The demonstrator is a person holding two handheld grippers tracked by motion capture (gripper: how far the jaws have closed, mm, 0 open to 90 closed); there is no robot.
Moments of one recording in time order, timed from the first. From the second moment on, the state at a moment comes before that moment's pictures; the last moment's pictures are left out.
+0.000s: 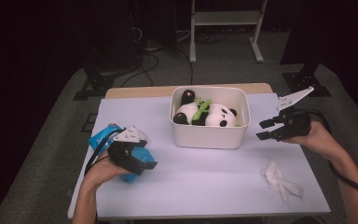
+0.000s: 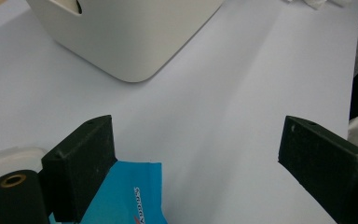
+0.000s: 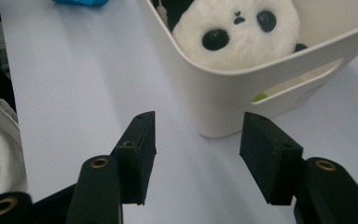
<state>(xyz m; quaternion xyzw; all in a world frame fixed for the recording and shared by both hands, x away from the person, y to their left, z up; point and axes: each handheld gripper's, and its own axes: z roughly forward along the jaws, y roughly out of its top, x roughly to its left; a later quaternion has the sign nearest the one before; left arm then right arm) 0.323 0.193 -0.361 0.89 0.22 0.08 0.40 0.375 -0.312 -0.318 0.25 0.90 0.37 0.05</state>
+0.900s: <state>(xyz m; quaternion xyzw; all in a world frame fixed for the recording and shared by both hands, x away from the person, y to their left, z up) 0.325 0.187 -0.366 0.89 0.22 0.07 0.39 0.343 -0.331 -0.368 0.29 0.88 0.37 0.04</state>
